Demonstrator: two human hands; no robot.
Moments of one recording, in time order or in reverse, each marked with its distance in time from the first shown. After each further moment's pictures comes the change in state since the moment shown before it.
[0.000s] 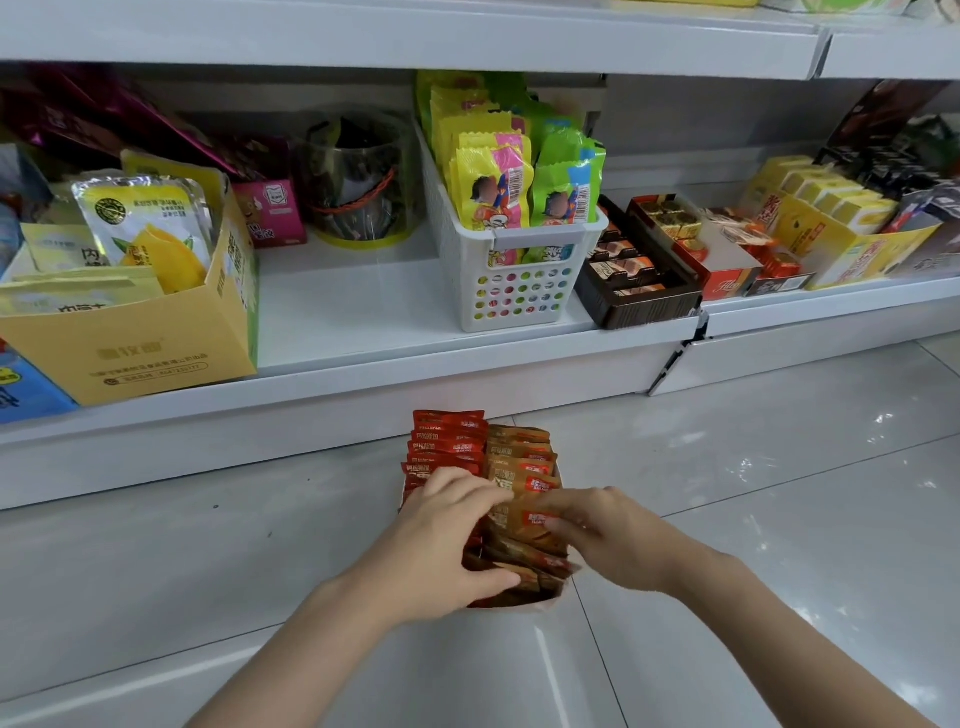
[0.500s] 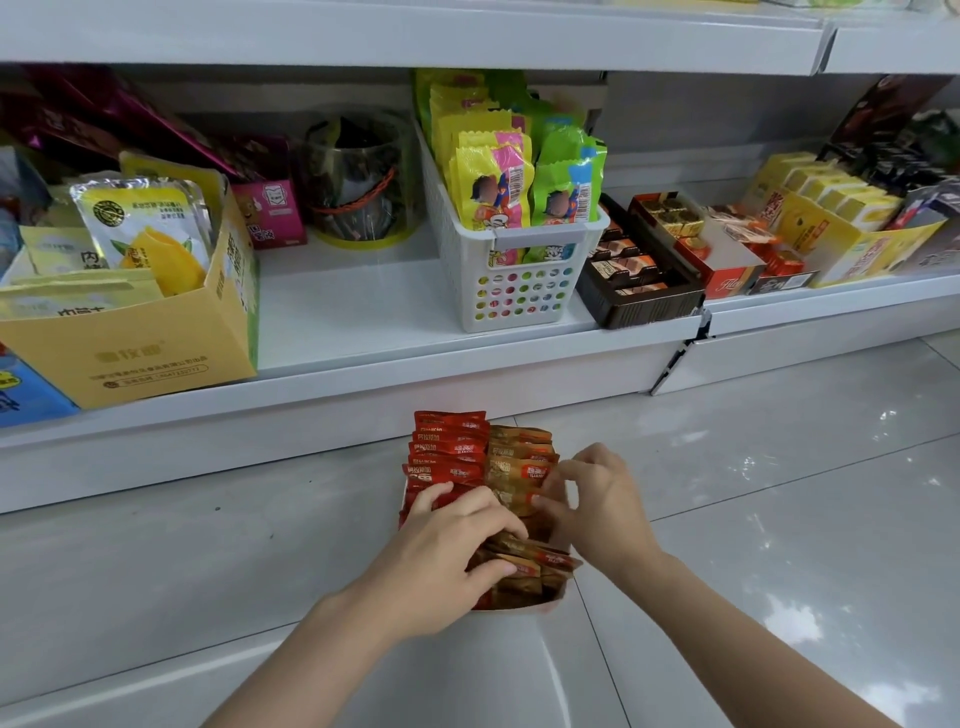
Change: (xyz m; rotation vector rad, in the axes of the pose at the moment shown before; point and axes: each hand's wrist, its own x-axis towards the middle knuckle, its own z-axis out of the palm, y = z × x) left_hand -0.004 0.004 0.005 0.012 -0.002 0.051; right_hand 0.029 0.003 0.026 -0.163 0.524 0.256
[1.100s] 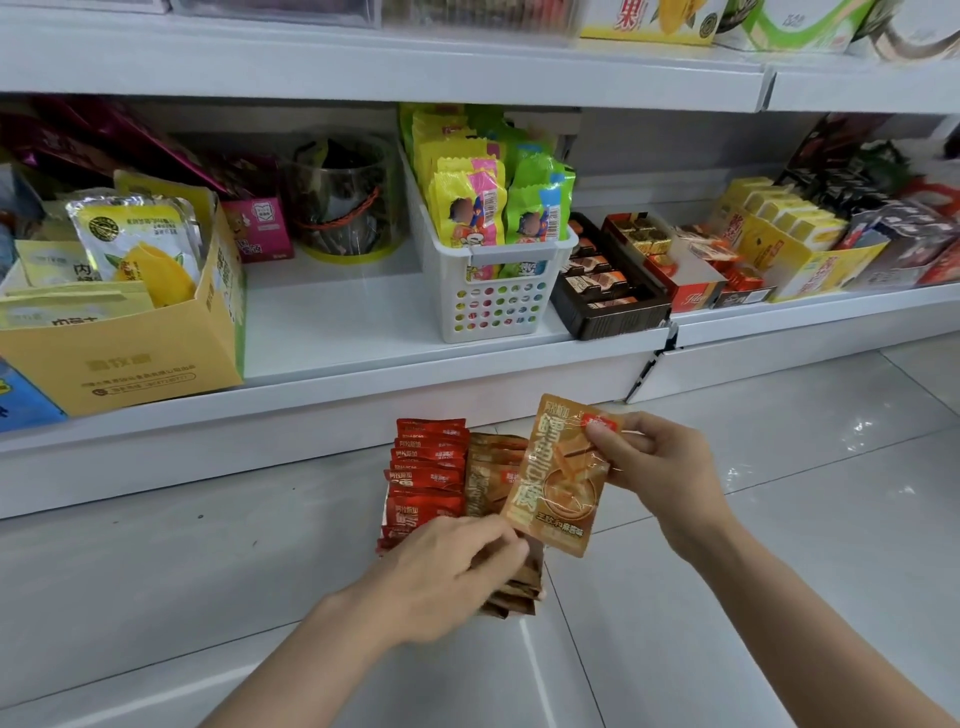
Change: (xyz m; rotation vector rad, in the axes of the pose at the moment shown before) left_hand -0.001 0.027 -0.005 -0.215 -0.144 -0.078; right_hand -0.009 0.000 -0.089 0.991 0.096 0.314
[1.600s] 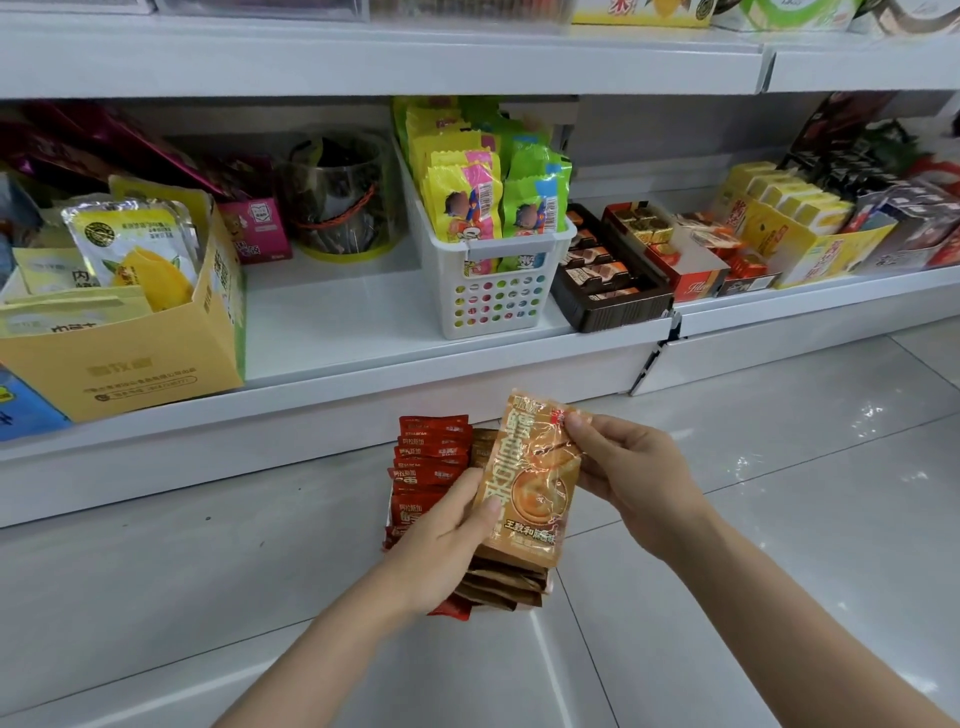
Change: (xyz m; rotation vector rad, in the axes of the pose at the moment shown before) left_hand 0.004 0.000 0.000 -0.606 0.080 -0.171; right_hand -0.009 -0.003 0.024 0.228 -0.123 0.164
